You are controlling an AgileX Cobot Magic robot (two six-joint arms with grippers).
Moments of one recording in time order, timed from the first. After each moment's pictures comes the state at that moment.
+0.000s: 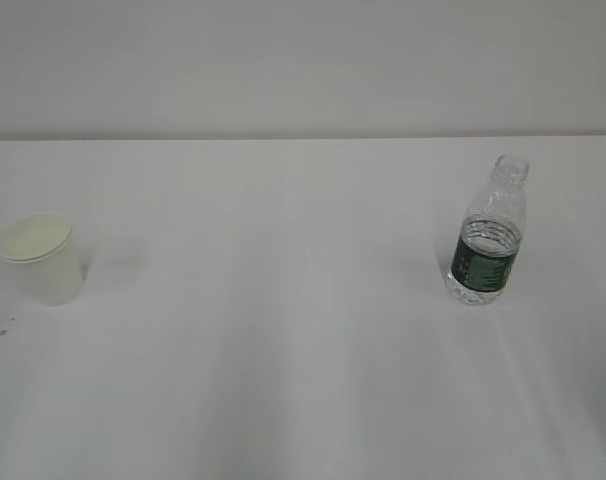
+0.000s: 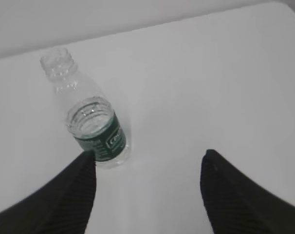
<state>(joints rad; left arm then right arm) -0.03 0.84 -0.60 -0.26 0.95 0.06 0.07 0.78 -0.28 1.79 -0.04 -1.59</state>
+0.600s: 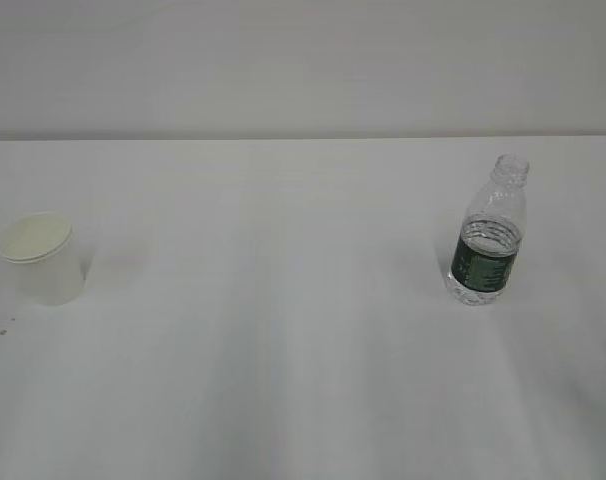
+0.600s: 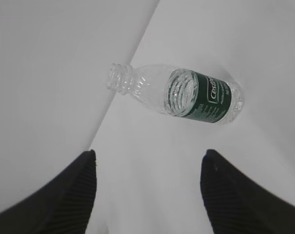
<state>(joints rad) -0.03 0.84 -0.60 -0.26 0.95 0.06 0.07 0.78 -0.28 1.79 0.18 -0.69</state>
